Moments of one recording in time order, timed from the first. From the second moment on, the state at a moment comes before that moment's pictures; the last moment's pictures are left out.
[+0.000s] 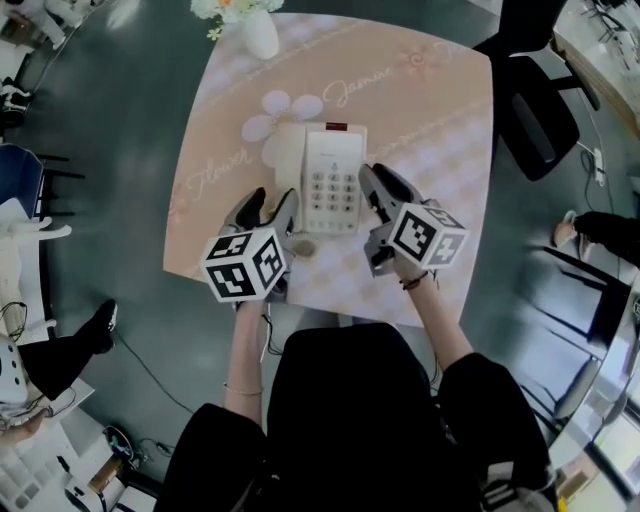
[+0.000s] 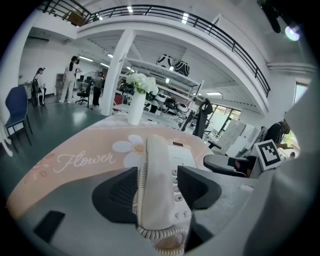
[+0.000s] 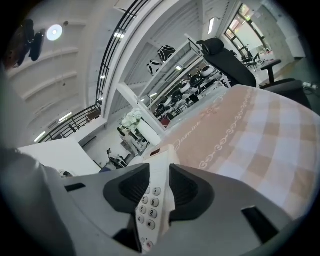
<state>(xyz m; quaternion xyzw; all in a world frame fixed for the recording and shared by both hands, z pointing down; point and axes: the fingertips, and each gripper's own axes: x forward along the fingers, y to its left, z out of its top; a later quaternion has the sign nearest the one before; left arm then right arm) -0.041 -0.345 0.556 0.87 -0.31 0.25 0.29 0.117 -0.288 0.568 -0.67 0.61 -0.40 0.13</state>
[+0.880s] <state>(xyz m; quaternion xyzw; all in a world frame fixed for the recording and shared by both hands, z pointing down) -0.005 -0.353 0.614 0.84 -0.18 0.33 0.40 0.113 -0.317 0.607 -0.64 0.56 -0.50 0.16</state>
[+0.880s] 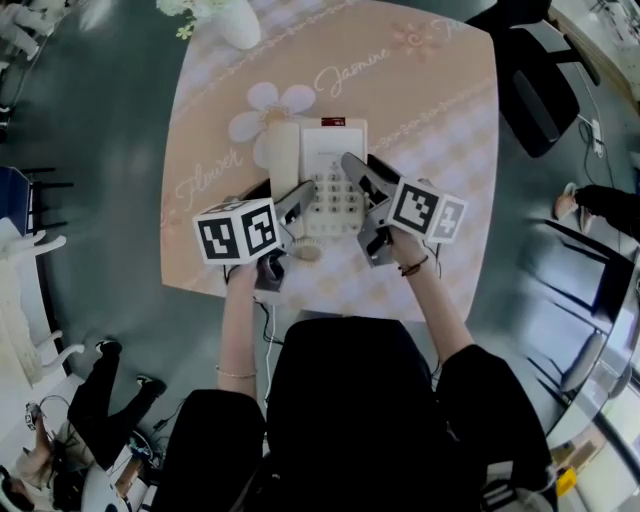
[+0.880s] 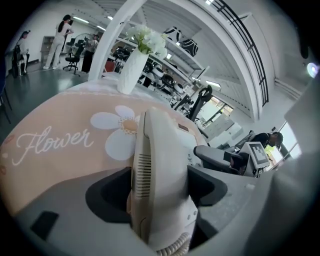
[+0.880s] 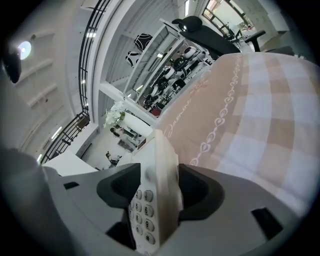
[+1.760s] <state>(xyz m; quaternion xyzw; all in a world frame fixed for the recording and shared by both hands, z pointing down) -0.004 -0.351 0.620 0.83 -0.18 0.33 0.42 0.109 -0.318 0.613 -0.63 0.55 -0.53 0.12</state>
